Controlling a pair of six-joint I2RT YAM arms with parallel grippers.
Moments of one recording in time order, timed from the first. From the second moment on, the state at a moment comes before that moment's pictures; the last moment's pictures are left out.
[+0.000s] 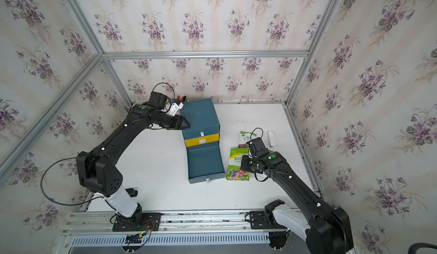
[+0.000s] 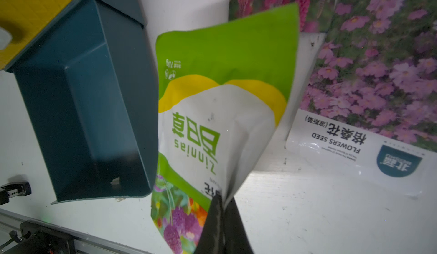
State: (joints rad) left arm -0.27 1.73 1.62 -0.94 0.48 -0.14; right arm 0.43 1.06 0.75 -0.83 -0.12 0.56
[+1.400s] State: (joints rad) left arm -0.27 1.76 1.65 -0.97 0.49 -0.12; right arm 0.44 1.29 0.79 -0.85 -0.06 0.55
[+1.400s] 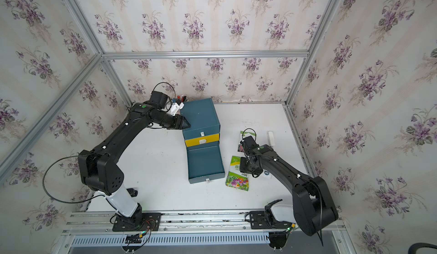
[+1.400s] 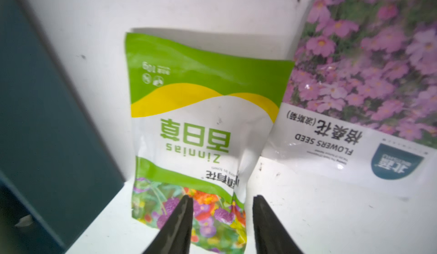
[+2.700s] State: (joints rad) left arm -0.27 1.75 1.63 -0.96 0.49 -0.12; right arm 1.22 1.24 0.74 -0.50 0.09 0.99
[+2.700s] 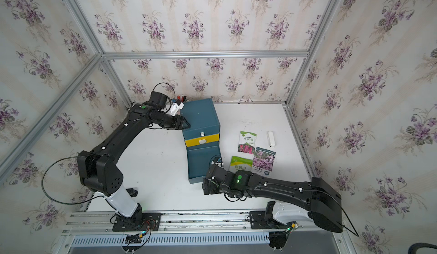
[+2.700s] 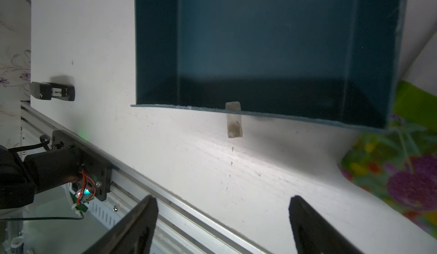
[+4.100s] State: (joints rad) left arm -0.26 1.76 1.63 -0.96 0.52 -0.12; right arm 1.28 1.45 0.70 -0.18 0.44 0.86
